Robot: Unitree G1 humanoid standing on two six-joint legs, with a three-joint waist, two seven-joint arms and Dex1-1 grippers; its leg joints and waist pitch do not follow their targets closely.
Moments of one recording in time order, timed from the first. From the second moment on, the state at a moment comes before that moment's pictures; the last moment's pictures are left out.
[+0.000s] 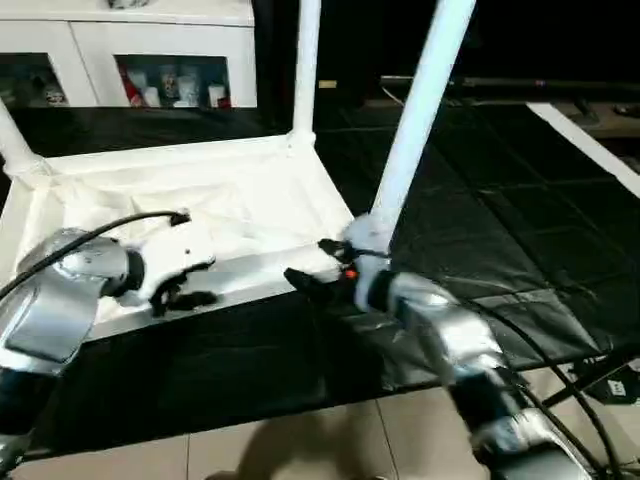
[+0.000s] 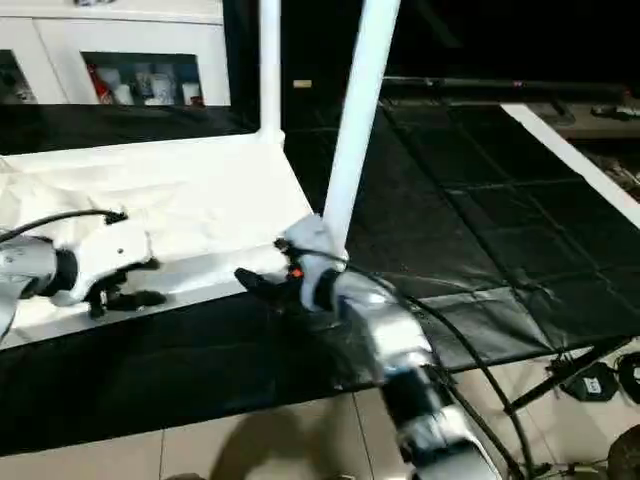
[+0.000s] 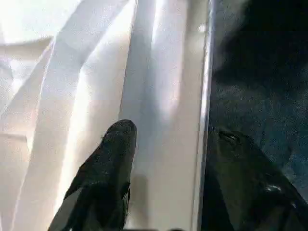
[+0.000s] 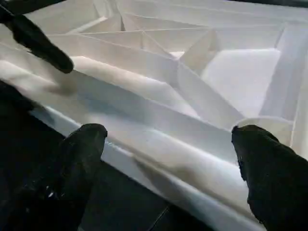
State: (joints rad) left arm -0.39 0.79 -0.18 -0.05 0.24 0.55 -1.14; right arm -0.55 -0.03 0.22 0.48 0.13 0.25 0.58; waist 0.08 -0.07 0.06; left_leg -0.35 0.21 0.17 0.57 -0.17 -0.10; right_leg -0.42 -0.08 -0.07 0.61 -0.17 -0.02
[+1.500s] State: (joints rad) left arm -0.35 0.46 -0.14 0.07 0.13 0.28 -0.75; right arm -0.76 -0.21 0.07 1.17 -0.06 -0.24 0.02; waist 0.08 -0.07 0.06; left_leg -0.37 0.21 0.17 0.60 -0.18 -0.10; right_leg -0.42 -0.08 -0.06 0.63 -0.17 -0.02
